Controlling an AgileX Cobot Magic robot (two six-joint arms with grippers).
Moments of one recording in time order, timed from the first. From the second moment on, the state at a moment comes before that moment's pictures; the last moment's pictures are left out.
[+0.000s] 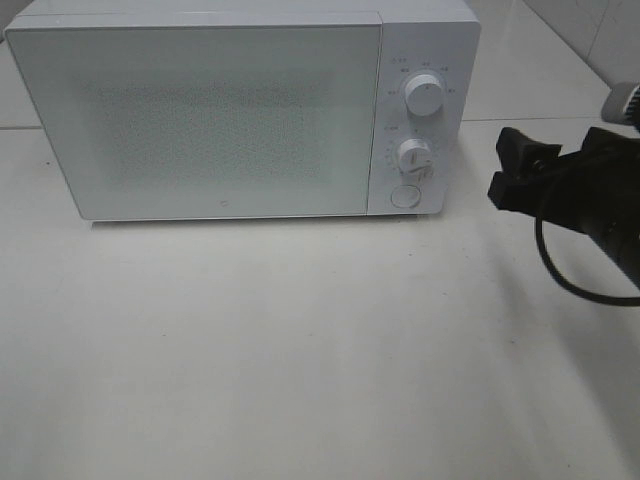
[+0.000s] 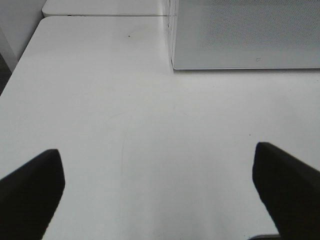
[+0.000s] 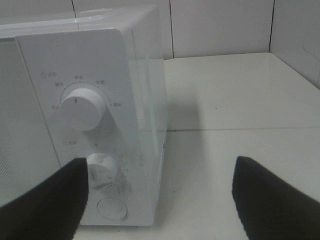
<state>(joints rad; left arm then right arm) 0.00 0.00 -0.50 -0.04 1.04 0.01 0.46 1.50 -0.25 0.41 -1.19 -0.10</state>
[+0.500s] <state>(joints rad) 0.00 0.00 -0.50 -0.04 1.04 0.01 0.74 1.72 -0.33 0.63 -1.20 -0.17</state>
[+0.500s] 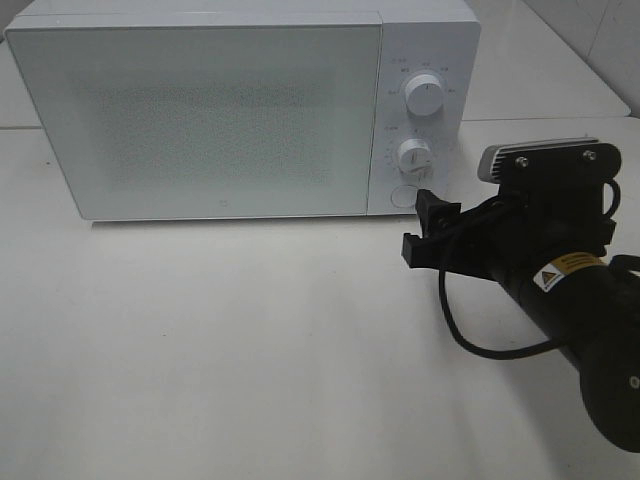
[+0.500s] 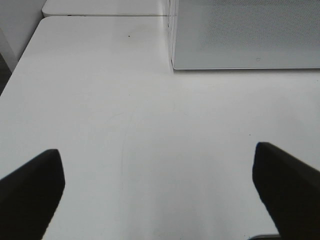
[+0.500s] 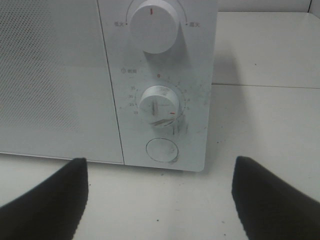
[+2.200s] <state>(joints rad) 0.00 0.00 -0.50 -0.04 1.04 0.01 0.77 1.74 -0.36 0.71 -1.17 1.43</state>
